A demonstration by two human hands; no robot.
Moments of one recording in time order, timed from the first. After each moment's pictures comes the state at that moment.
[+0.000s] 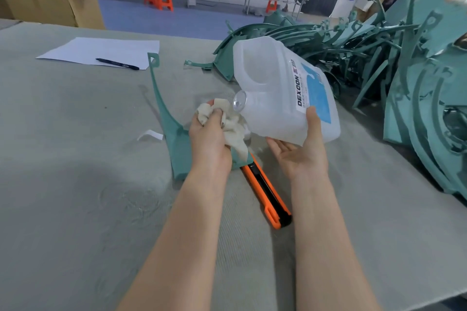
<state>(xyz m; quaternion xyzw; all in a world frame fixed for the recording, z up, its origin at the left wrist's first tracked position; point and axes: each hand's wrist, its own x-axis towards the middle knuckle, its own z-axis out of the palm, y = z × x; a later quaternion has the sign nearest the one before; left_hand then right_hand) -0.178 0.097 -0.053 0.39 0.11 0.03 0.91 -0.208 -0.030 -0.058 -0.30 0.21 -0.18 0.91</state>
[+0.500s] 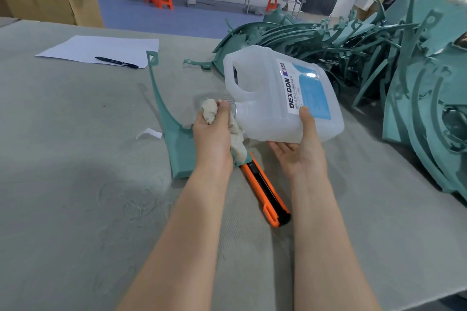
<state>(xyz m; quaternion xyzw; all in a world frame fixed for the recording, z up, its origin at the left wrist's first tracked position) -0.179 0.089 -0.055 0.46 0.07 0.06 0.89 -0.208 -0.032 -0.061 -0.36 0.23 -0.19 0.88</state>
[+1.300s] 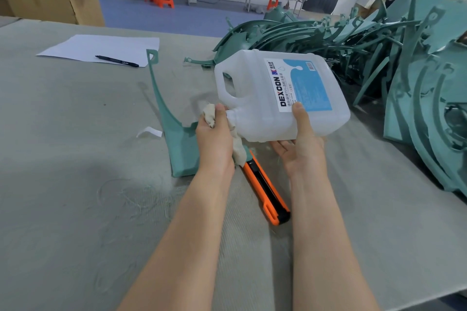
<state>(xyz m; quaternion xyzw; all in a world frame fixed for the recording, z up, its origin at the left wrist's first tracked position) -0.175 0.083 -0.068 0.49 0.11 0.06 0.86 -0.204 -0.031 -0.063 -0.43 0.23 -0.22 0.84</state>
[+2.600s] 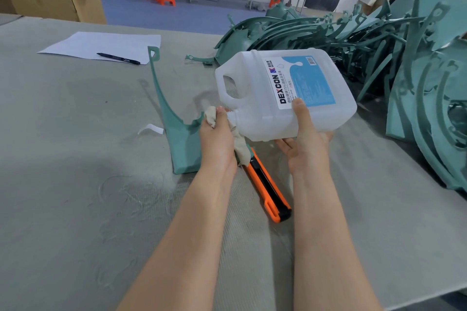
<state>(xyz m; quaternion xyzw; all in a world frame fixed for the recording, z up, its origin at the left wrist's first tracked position) -0.178 0.082 -0.070 0.48 0.12 0.05 0.87 -0.207 -0.029 -0.057 -0.45 0.23 -0.24 0.83</state>
